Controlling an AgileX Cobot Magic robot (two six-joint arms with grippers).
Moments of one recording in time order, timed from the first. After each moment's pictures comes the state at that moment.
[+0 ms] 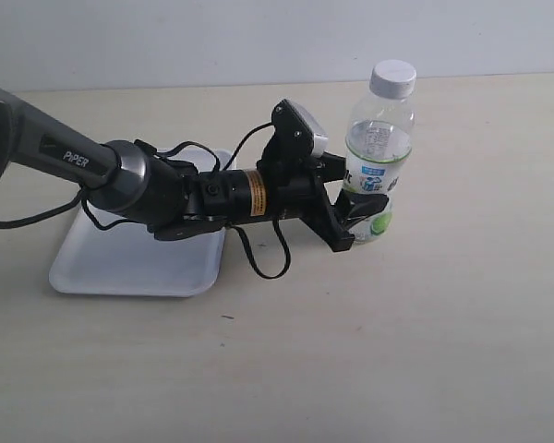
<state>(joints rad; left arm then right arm) -0.65 2.34 -1.27 0.79 -0.86 -0.44 -0.11 0.01 0.00 -0.03 0.26 0.08</state>
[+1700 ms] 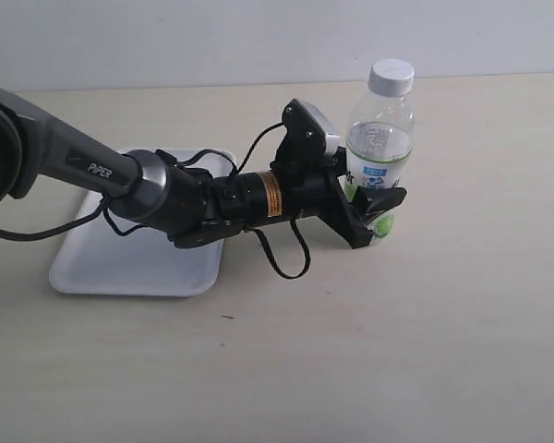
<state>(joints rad) -0.68 2.38 -1.32 0.69 -0.91 -0.38 -0.11 0.01 0.00 -0.03 0.27 0.08</state>
